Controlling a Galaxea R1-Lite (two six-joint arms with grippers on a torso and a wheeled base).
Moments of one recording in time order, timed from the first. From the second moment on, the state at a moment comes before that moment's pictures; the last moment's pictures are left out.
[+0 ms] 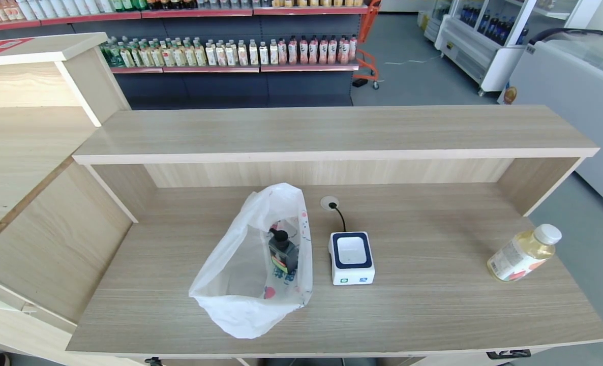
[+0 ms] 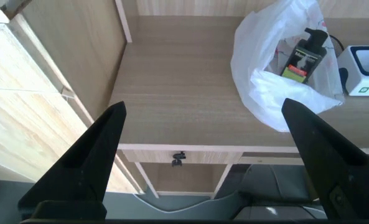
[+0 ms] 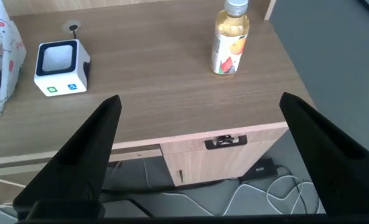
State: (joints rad) left arm 0.00 0.00 0.00 0.00 0.01 0.00; right arm 0.01 0.00 -0.03 0.03 -0.12 0.00
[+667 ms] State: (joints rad) left arm 0.00 0.00 0.00 0.00 0.01 0.00; right arm 0.01 0.00 -0.03 0.03 -0.12 0.00
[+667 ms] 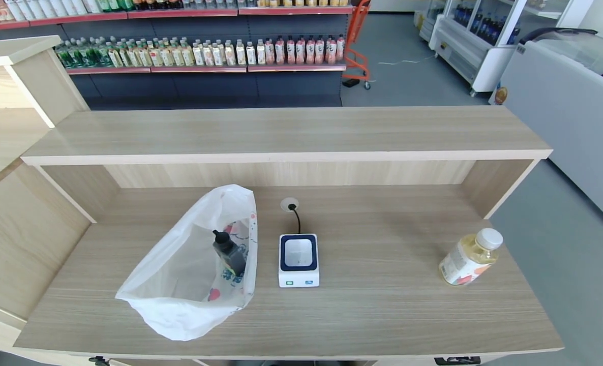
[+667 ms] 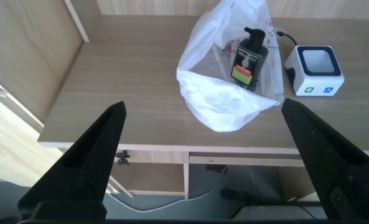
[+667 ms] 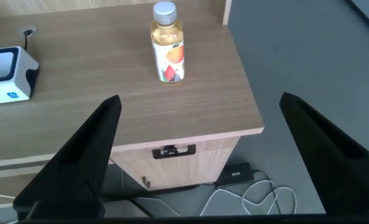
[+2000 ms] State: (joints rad) left arm 0.00 0.00 0.00 0.00 0.01 0.00; right arm 0.01 0.00 -0.05 0.05 -0.11 -0.01
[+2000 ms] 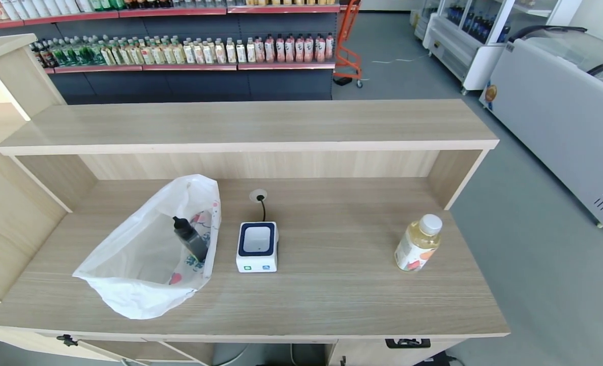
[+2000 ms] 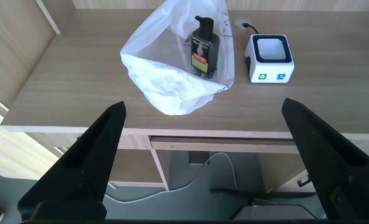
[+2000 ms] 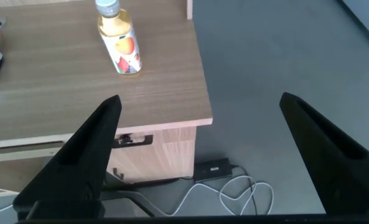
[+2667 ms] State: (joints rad) left arm 0.00 0.00 0.00 0.00 0.01 0.00; right arm 0.02 0.87 -0.39 0.04 -0.14 0.03
